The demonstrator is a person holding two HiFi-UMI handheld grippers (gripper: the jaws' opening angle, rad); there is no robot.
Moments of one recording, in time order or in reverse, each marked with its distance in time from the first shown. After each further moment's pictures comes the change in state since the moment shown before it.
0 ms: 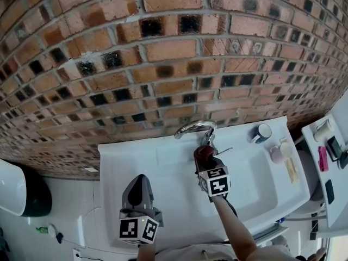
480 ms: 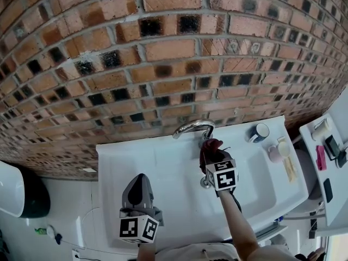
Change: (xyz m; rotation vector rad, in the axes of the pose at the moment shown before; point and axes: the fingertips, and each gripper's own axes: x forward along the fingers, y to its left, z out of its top) left arm 0.002 -0.001 -0.002 -0.012 -0.002 -0.010; right arm -0.018 -0.036 0.026 -0.031 -0.002 -0.092
